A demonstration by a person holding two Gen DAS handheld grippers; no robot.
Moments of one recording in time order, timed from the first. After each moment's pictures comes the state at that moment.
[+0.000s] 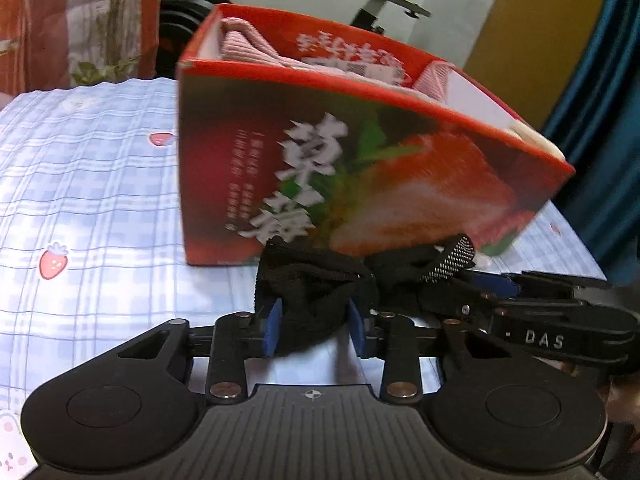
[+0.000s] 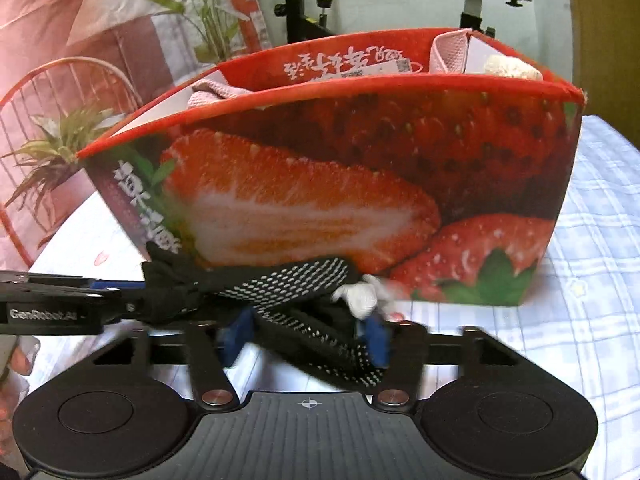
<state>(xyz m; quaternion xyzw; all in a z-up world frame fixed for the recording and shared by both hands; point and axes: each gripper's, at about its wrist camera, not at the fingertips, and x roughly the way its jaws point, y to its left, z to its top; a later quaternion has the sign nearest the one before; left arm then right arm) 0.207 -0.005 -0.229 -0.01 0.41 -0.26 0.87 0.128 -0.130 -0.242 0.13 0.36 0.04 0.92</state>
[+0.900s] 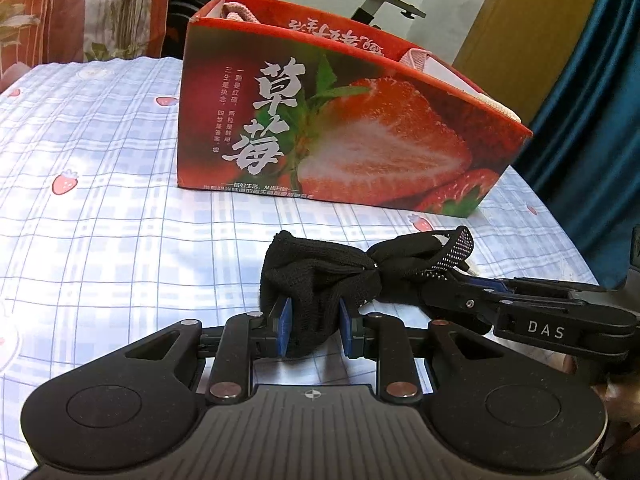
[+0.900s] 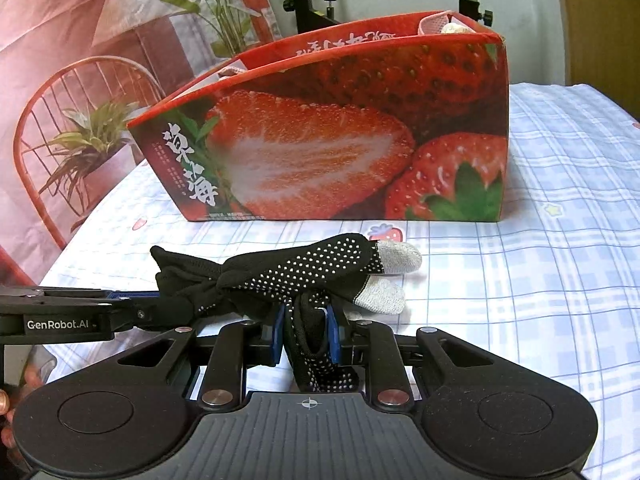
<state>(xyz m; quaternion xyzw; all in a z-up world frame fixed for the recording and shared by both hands) 0.150 0.002 -0.239 -0.04 0.41 -0.26 0.87 0.065 -0.131 -0.241 0.16 0.37 0.06 0.92</state>
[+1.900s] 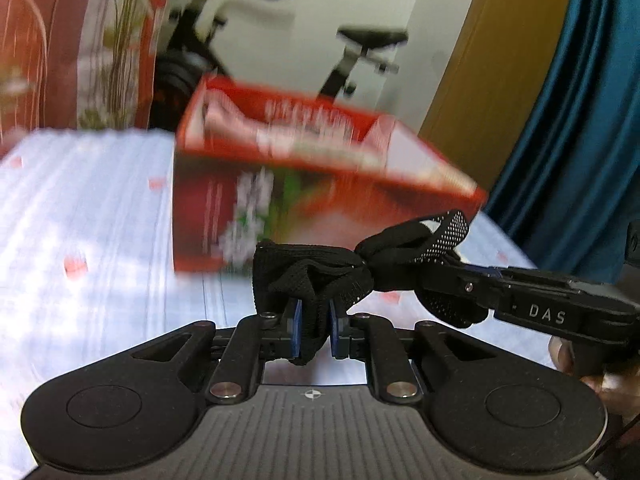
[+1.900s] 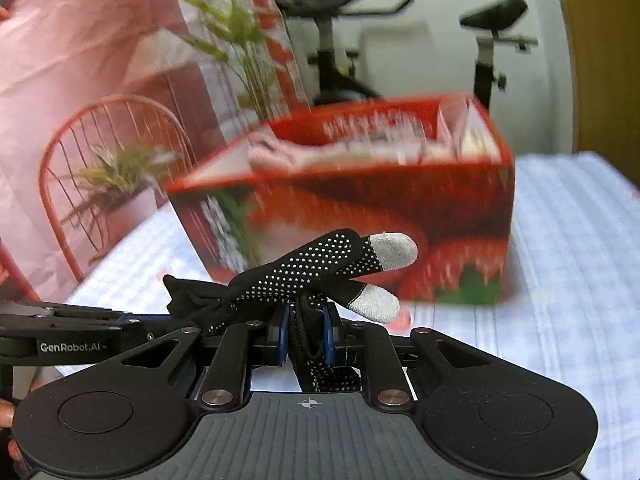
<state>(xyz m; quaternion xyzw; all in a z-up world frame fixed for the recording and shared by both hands) 0.133 0.012 -0.178 -0.05 0.32 -0.28 0.90 0.056 -0.129 -0.192 0.13 0.28 0.07 0.95</state>
